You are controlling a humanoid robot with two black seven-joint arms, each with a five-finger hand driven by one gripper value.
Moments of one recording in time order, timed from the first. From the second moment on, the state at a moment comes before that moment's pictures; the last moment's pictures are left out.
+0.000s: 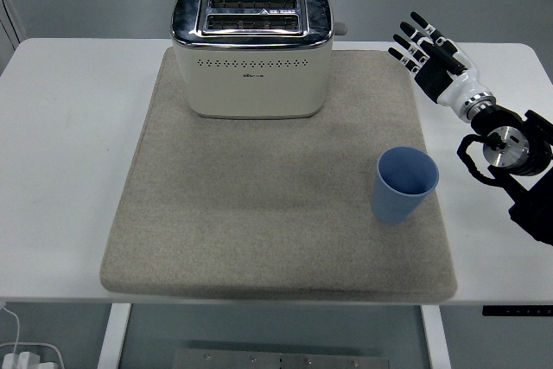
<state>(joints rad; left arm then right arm) 0.02 0.00 -0.06 -0.12 -0.04 -0.10 0.10 0.89 -0.20 0.67 0.60 0.01 0.22 0.16</state>
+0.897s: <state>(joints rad) 0.01 0.00 -0.06 -0.12 -0.04 -0.10 0.10 0.82 -0.32 0.67 0.60 0.00 0.40 0.17</state>
